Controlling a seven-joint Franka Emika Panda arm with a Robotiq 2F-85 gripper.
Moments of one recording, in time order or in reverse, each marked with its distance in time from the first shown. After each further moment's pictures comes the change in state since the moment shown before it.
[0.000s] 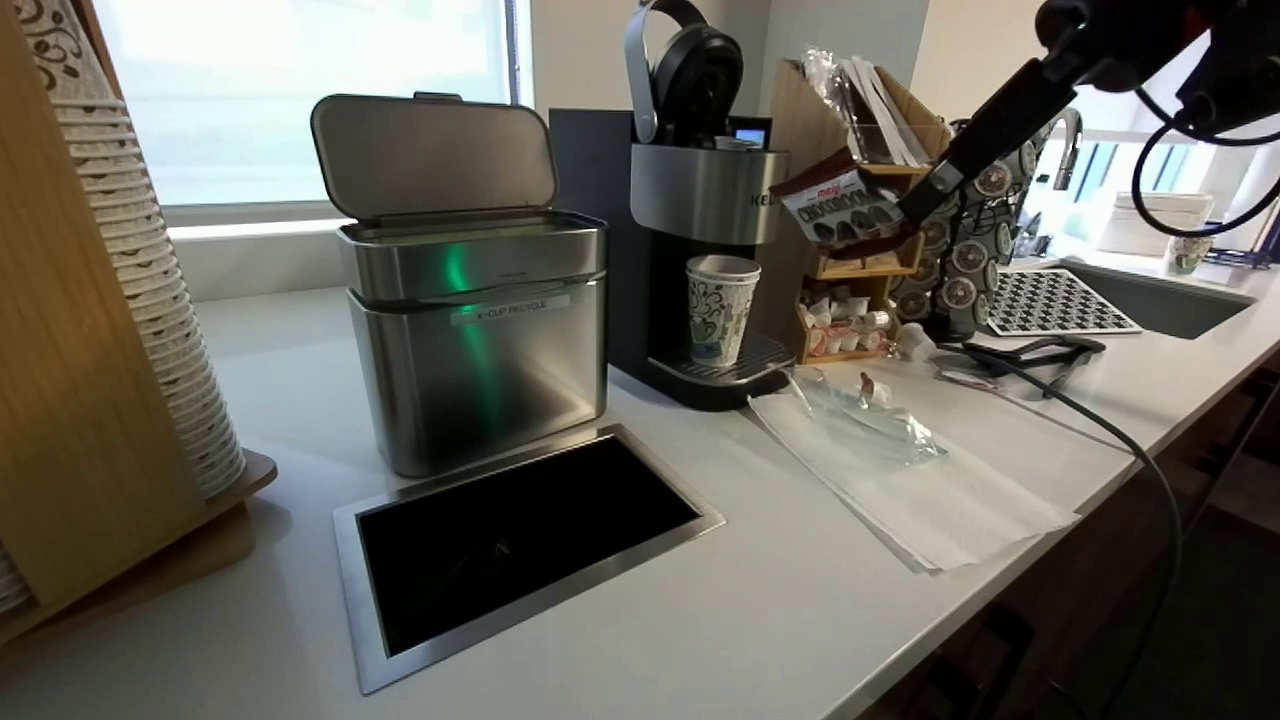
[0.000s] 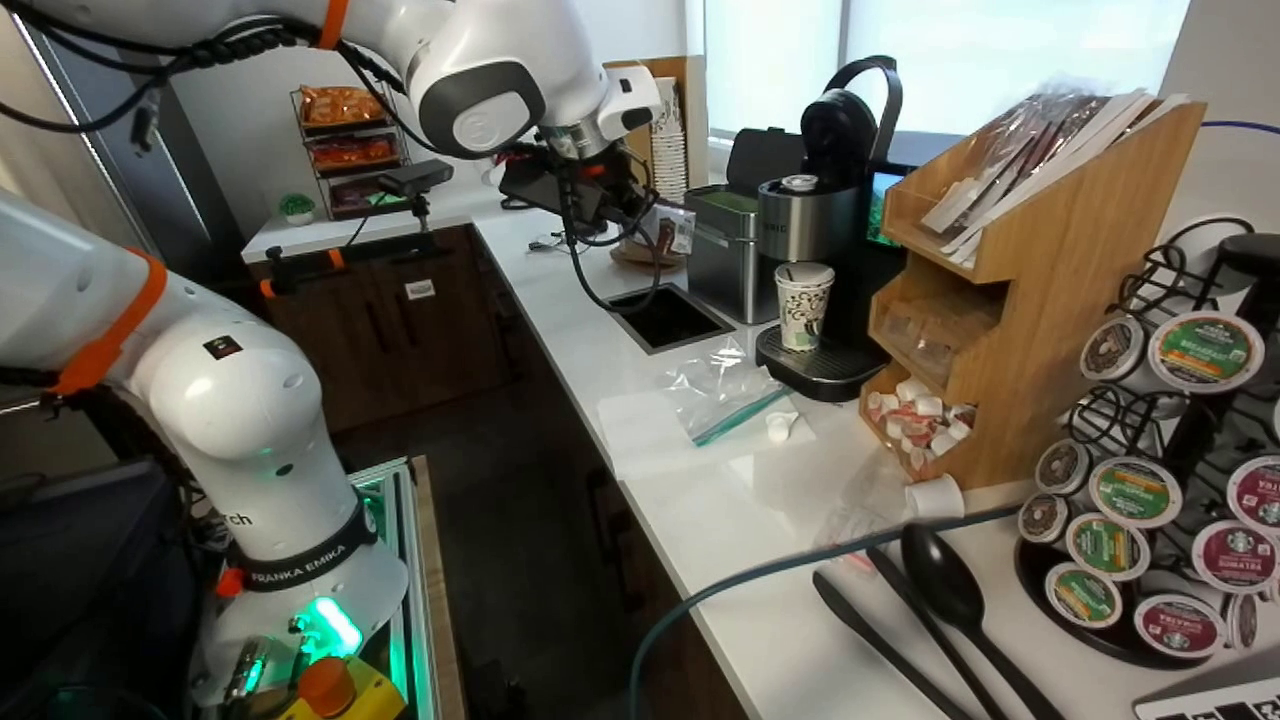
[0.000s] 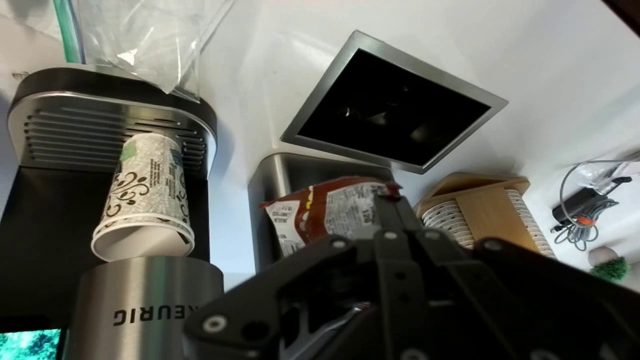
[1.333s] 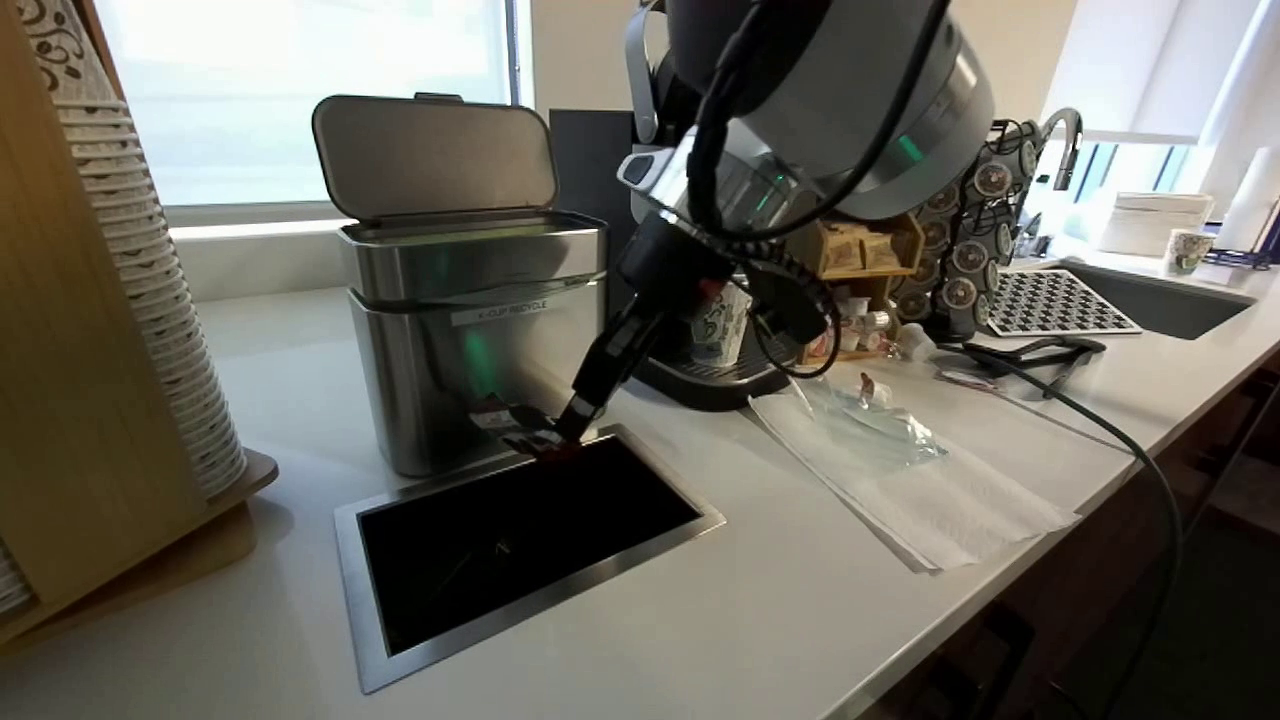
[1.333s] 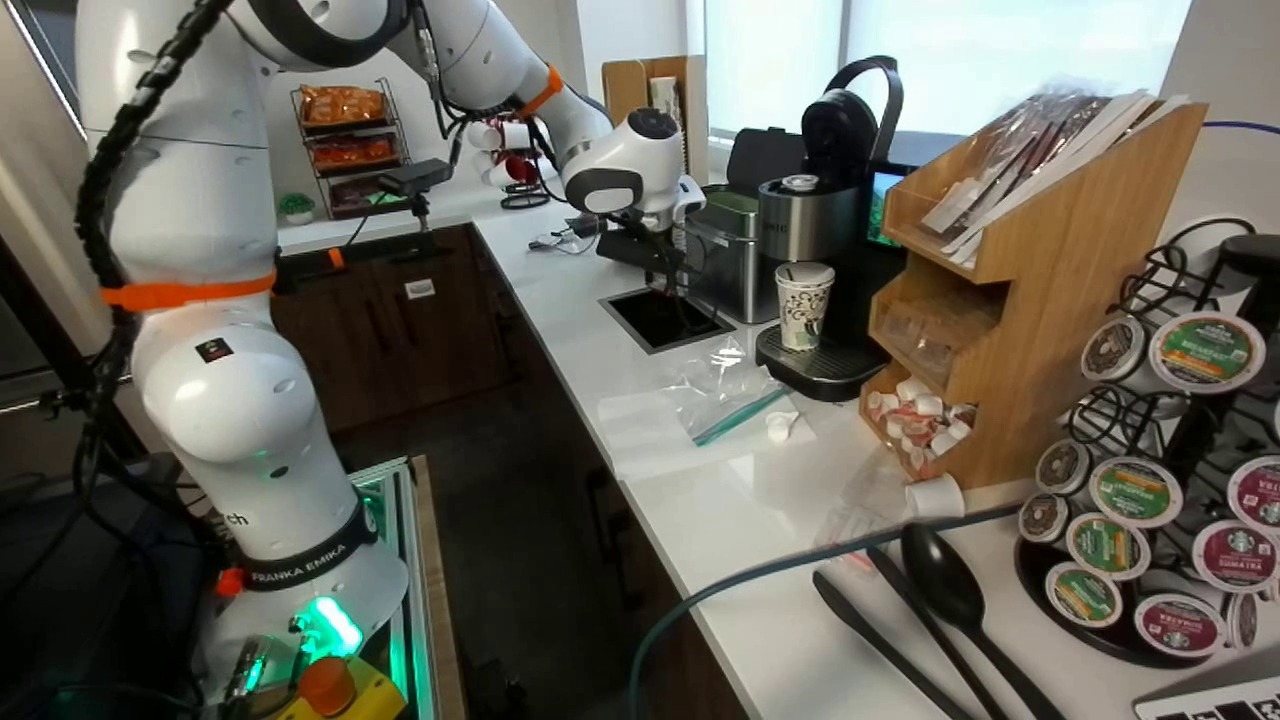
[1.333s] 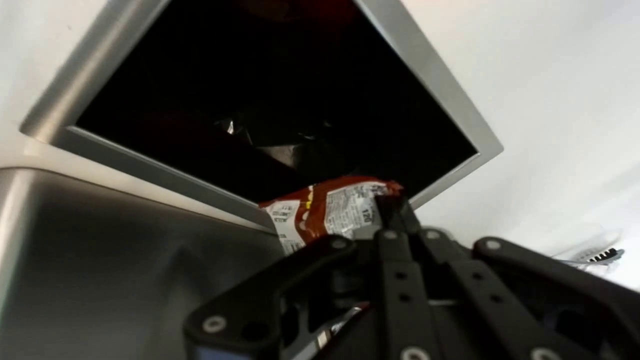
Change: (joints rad) arm -0.068 0.899 0.358 0.592 0.441 0.024 -0.420
